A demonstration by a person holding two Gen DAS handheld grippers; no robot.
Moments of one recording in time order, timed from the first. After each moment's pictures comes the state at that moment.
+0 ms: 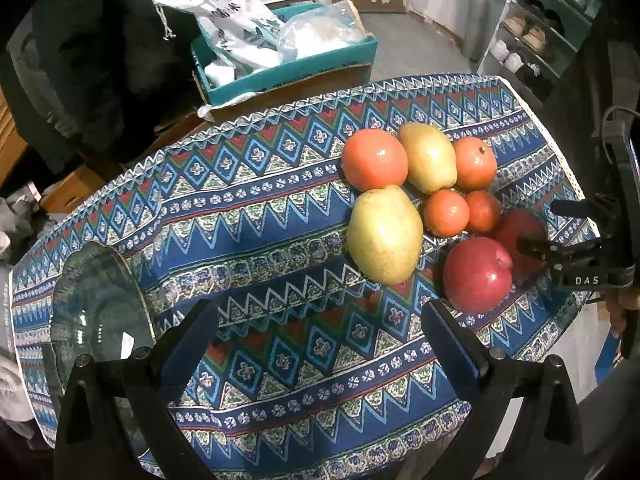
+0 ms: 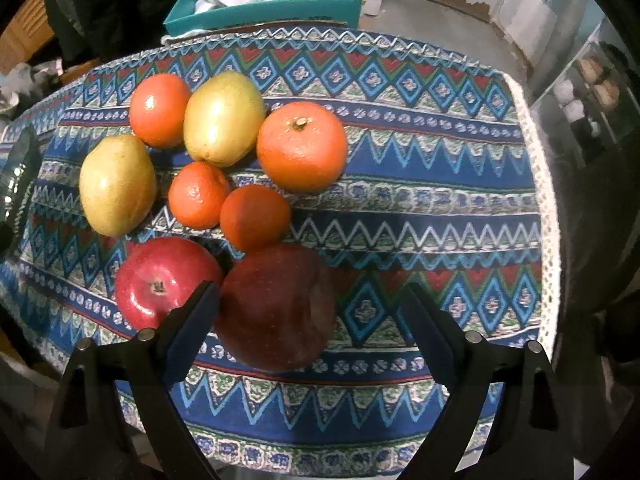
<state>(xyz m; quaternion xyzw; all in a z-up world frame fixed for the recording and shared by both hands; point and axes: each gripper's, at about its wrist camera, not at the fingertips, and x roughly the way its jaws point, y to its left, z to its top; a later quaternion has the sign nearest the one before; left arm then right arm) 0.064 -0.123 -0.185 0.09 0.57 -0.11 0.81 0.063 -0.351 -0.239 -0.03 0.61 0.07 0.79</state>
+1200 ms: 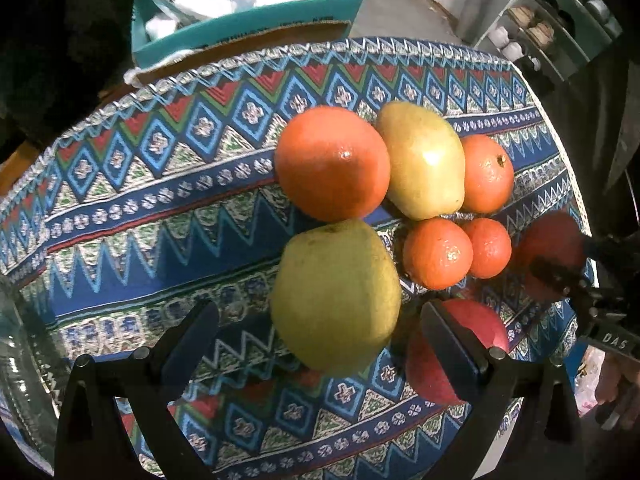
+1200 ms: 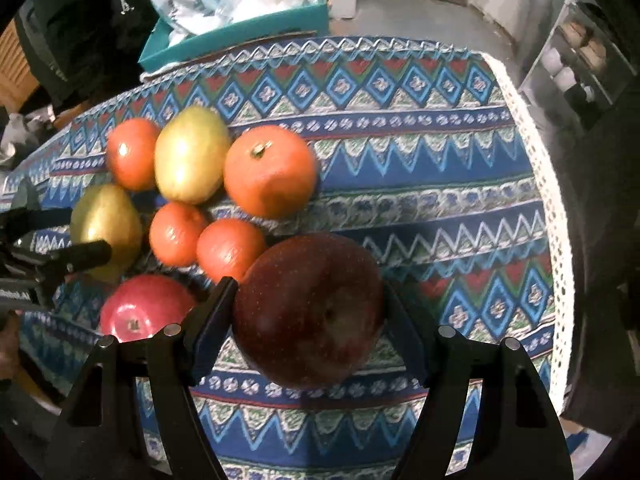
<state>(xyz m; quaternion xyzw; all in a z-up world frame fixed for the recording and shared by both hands) 0.128 -0.172 -0.259 0.03 0.63 -0.15 0.76 0.080 -0.373 -0.243 0.03 0.59 0.04 0.81</state>
